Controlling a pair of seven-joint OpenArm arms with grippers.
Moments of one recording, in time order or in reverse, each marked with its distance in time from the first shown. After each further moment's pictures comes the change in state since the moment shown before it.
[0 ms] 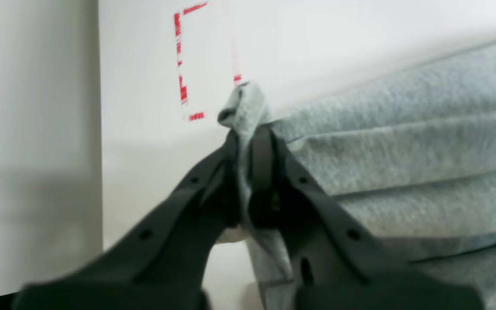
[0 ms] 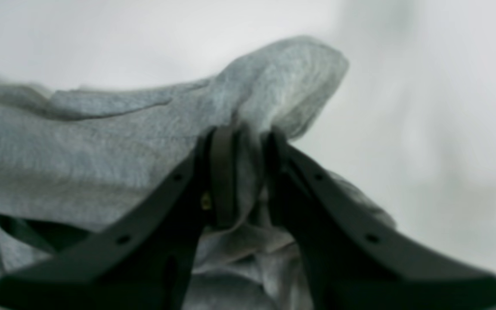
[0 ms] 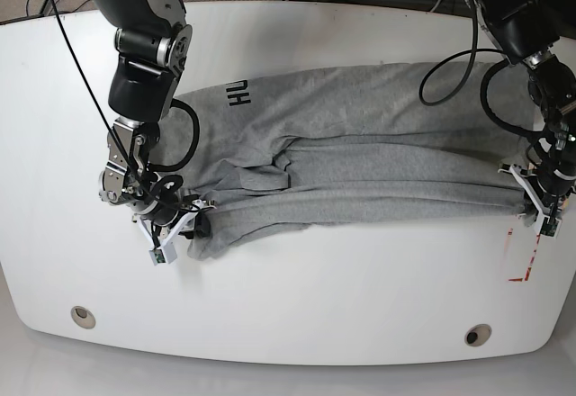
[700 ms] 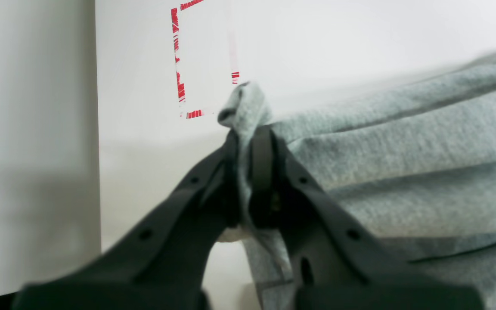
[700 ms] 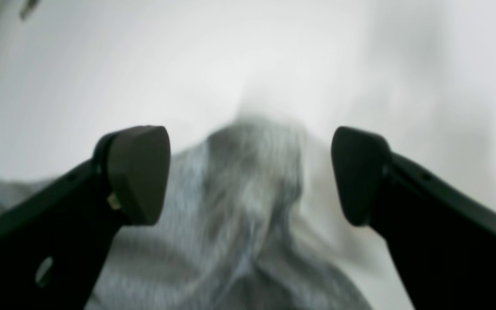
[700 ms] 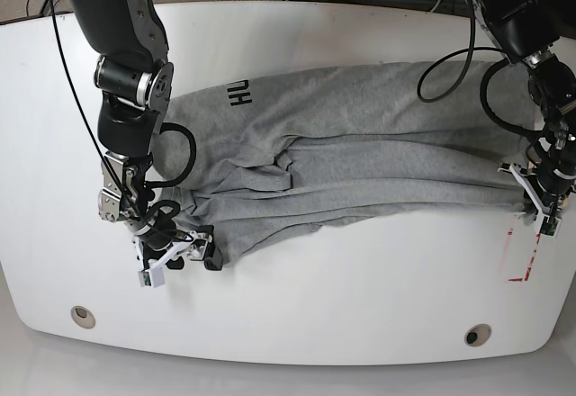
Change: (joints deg) left arm 0.2 0.0 0.0 0.0 0.0 0.0 0.1; right arm 10.1 3.2 -0.4 -19.0 0.1 -0.2 15.9
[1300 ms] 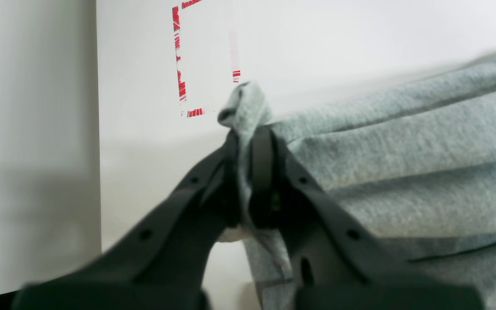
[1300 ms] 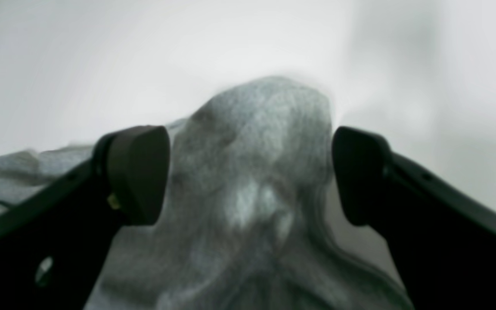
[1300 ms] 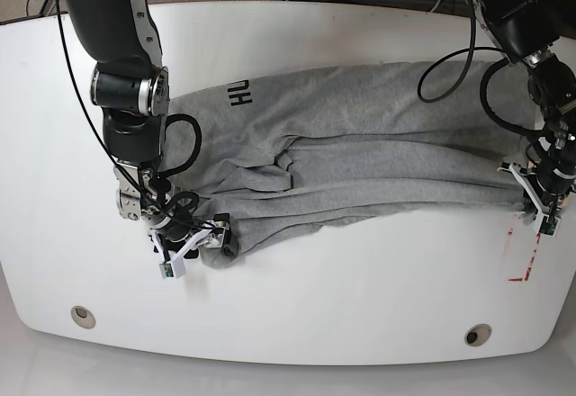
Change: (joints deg) left arm 0.1 0.0 0.0 0.0 0.0 0.0 0.0; right arm 2.6 0.3 -12.0 -11.6 -0.2 -3.9 9.5
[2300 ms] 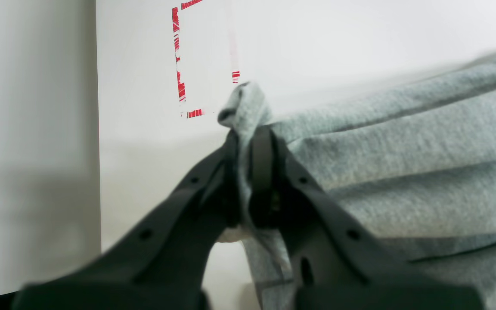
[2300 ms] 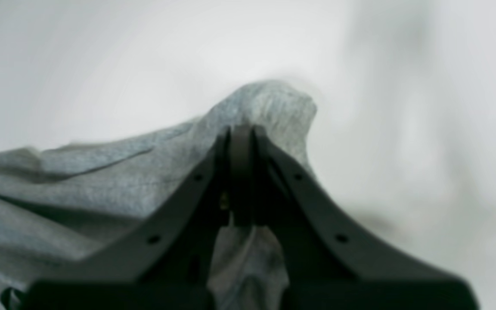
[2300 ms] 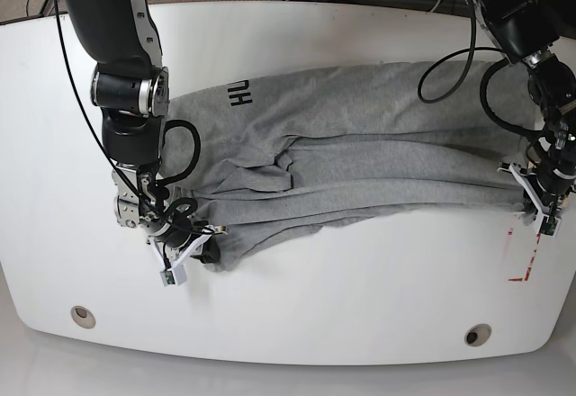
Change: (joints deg) left arm -0.2 0.0 0.0 0.0 0.0 0.0 0.0; right arm -0.1 -0.1 -0.3 4.8 0.1 0.3 -4.8
